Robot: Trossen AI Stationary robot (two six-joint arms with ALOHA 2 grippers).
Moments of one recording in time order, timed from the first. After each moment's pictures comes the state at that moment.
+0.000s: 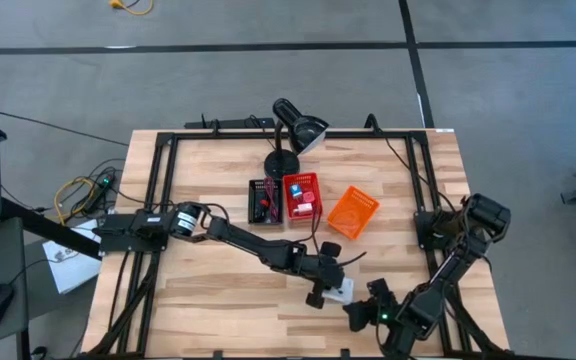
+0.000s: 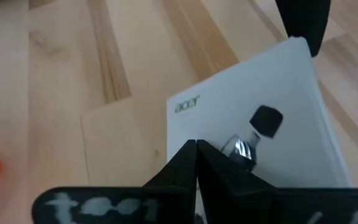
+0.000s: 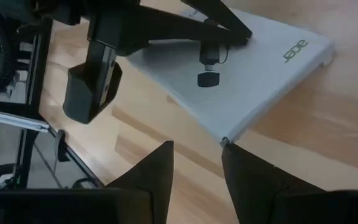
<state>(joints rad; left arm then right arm) -0.29 2.36 1.73 -0.10 -0.01 0.12 0.94 1.81 1.02 -0.42 0.77 2.19</state>
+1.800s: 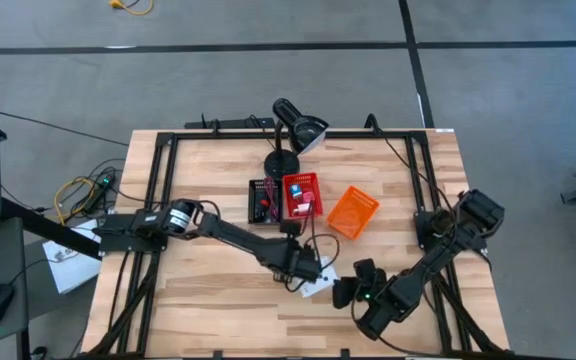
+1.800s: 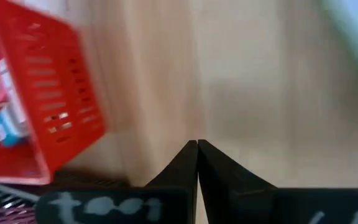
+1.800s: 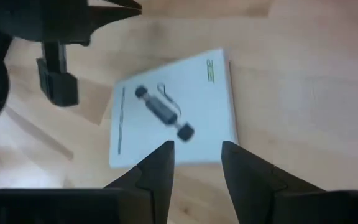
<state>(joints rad) -0.29 2.29 1.78 -0.98 -0.50 -0.09 0.80 1.81 1.01 -0.53 0.74 2.02</state>
